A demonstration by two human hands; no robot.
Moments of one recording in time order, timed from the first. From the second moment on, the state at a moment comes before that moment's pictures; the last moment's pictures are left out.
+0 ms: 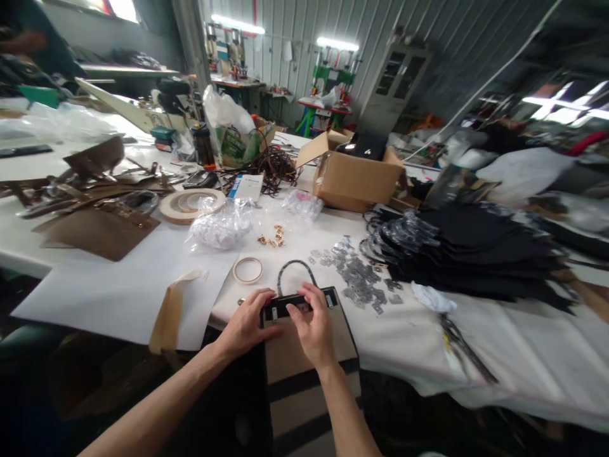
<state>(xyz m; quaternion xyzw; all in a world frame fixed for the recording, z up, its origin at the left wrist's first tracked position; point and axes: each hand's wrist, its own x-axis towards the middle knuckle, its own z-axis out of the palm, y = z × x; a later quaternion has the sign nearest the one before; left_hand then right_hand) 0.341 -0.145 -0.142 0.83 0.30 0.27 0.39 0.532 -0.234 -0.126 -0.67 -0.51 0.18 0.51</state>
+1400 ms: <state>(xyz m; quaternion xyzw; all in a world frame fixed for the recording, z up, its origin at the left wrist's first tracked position) 0.443 -0.157 -0.124 0.96 0.12 0.14 0.20 0.607 -0.219 -0.110 -0.48 -0.11 0.19 0.85</state>
